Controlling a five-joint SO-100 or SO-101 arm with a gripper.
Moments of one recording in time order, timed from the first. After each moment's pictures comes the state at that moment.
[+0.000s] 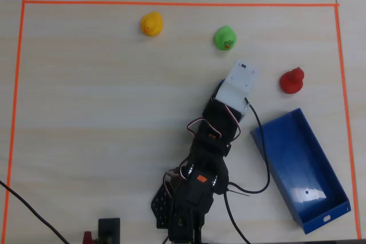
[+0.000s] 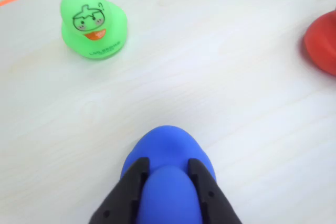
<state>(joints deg) 30.7 101.3 161.9 -33.1 -84.9</state>
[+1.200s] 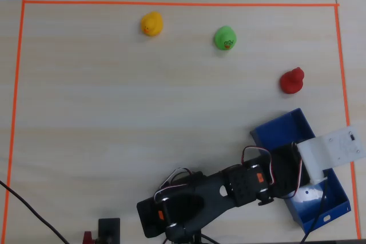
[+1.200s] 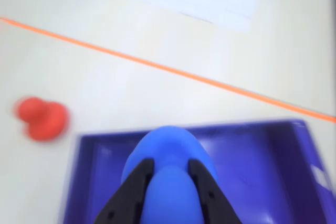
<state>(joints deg) 76.6 140.1 142.2 21.7 -90.4</state>
